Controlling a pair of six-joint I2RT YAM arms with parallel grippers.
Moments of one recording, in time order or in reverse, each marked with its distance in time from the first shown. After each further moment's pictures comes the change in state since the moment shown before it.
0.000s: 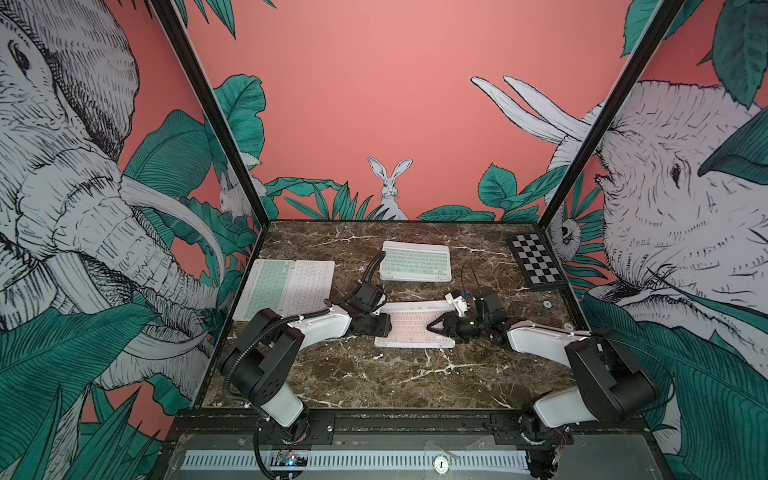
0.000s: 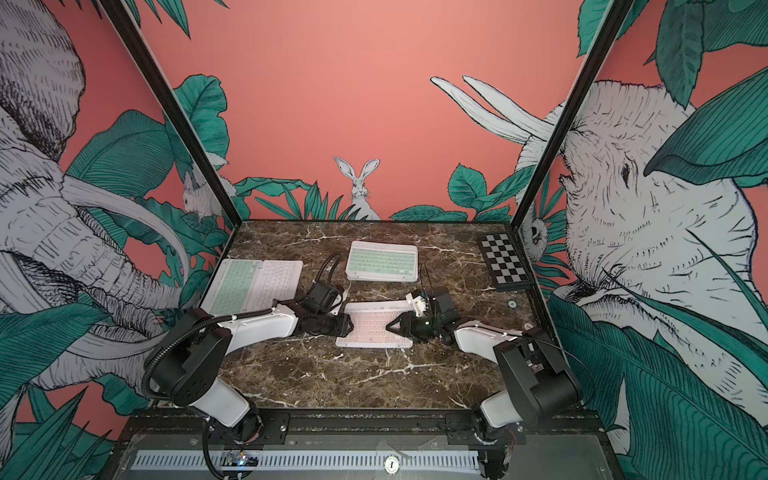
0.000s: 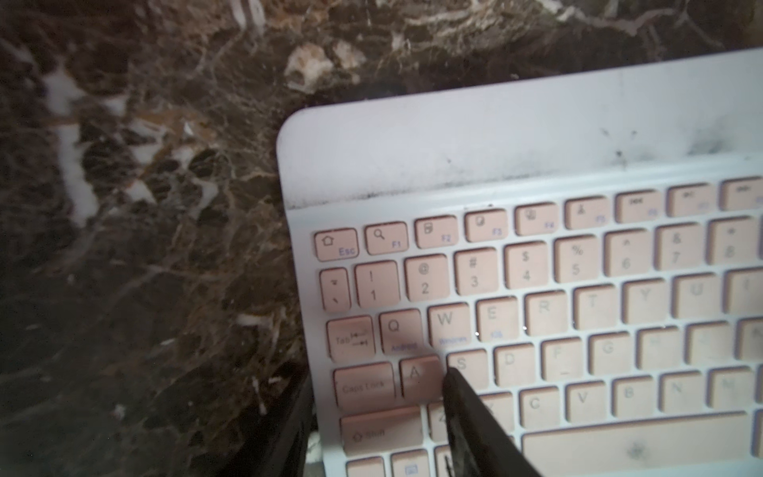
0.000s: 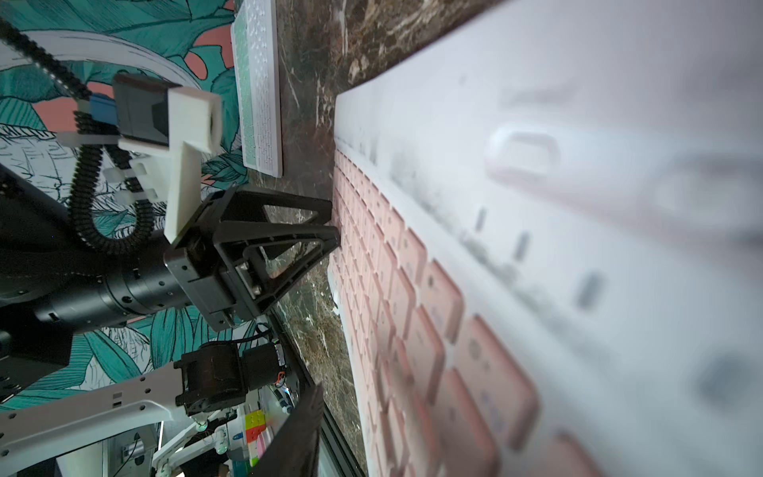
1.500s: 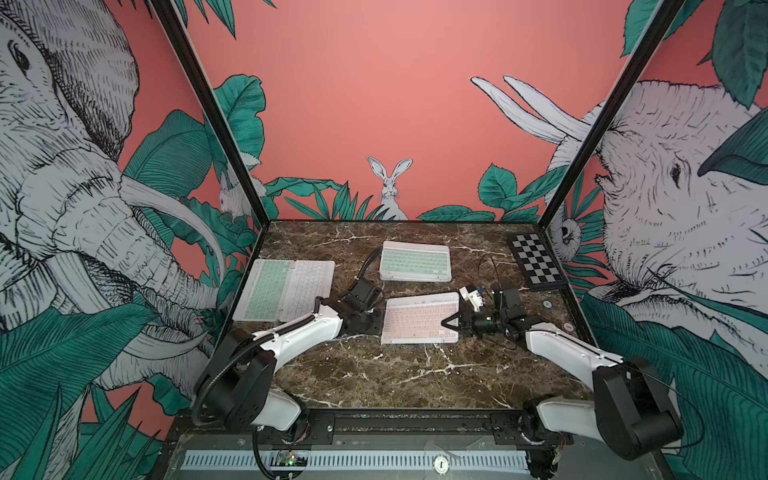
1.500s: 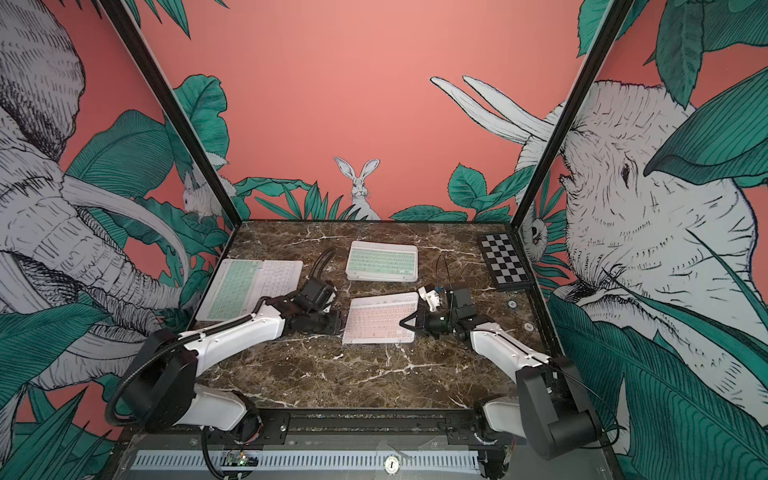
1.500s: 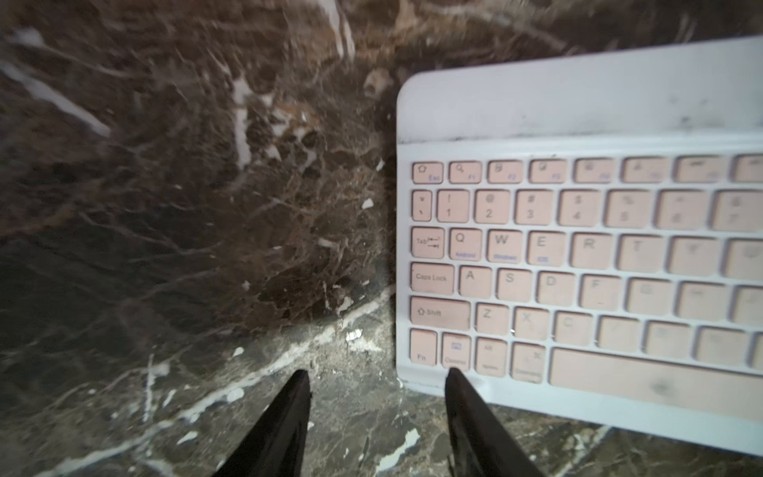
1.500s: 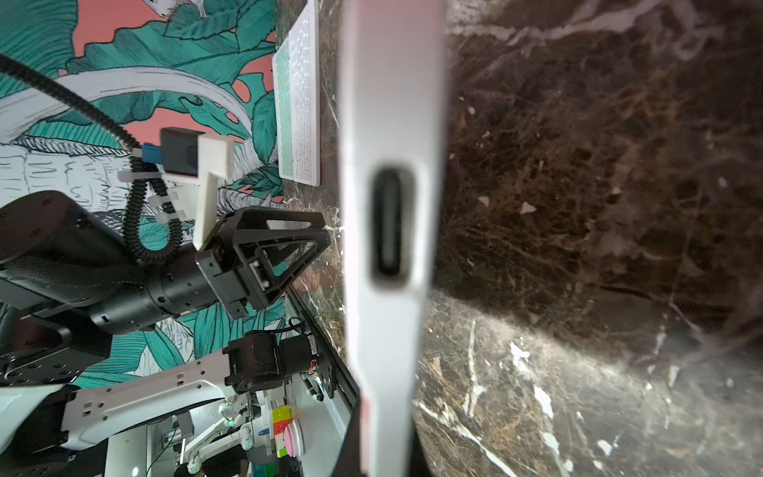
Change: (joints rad) left arm 0.005 -0.215 0.090 -0.270 -0.168 -0.061; right arm -0.137 -0.171 0.043 -0.188 -0.103 -0.034
